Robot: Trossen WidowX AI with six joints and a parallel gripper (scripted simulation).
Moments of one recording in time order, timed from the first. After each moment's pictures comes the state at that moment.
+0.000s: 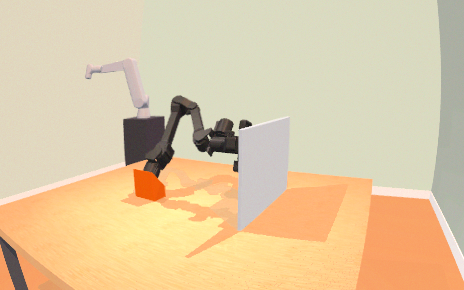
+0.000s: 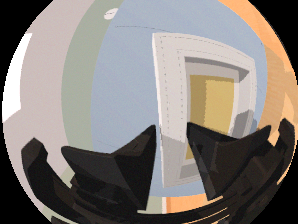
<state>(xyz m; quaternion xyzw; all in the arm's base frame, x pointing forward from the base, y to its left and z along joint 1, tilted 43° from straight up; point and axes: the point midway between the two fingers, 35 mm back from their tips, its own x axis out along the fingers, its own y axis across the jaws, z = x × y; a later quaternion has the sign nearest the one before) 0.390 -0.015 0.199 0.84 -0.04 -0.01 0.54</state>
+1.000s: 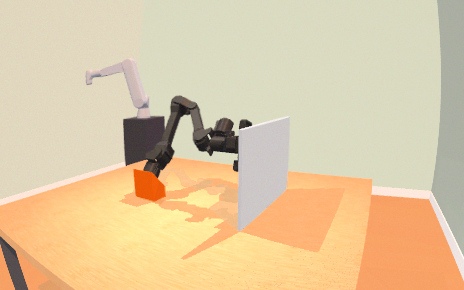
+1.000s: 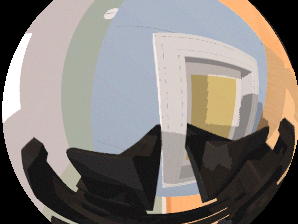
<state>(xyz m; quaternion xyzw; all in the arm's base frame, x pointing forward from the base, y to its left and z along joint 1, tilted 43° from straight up) 0.390 -0.016 0.200 0.84 -0.04 -0.01 0.54</state>
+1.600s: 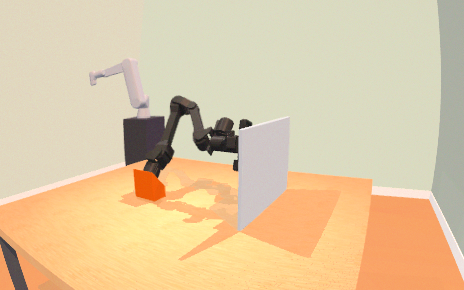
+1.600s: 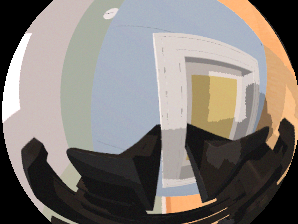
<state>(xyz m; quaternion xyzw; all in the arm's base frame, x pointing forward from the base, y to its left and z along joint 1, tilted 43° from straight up) 0.389 -0.016 0.202 0.84 -0.04 -0.01 0.54</state>
